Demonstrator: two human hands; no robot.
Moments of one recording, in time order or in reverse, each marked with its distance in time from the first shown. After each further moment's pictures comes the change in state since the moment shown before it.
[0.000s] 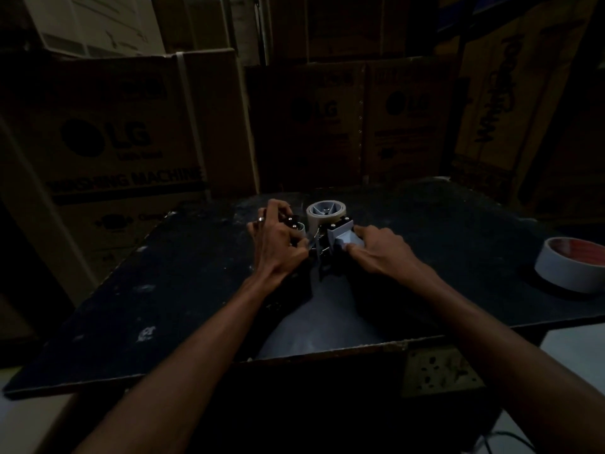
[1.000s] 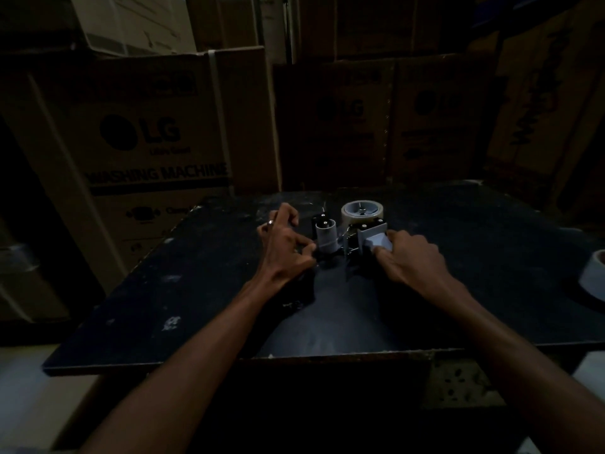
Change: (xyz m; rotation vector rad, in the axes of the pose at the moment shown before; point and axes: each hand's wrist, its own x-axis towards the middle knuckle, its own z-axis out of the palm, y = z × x) left_hand -0.012 -0.023 -0.021 -0.014 -0.041 0.048; right_hand -0.001 0.006 0.014 0.014 0.066 0.103
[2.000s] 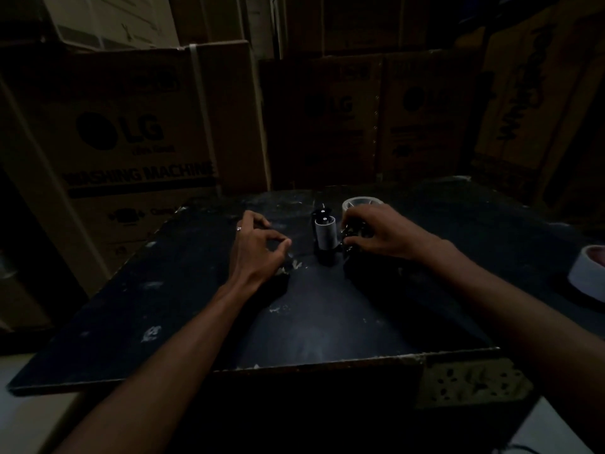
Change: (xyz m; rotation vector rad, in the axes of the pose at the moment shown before) left_hand 0.001 -0.025 -0.001 0.016 0.053 -0.160; right_hand 0.055 -0.001 -0.020 -0.053 -0.010 -0.719
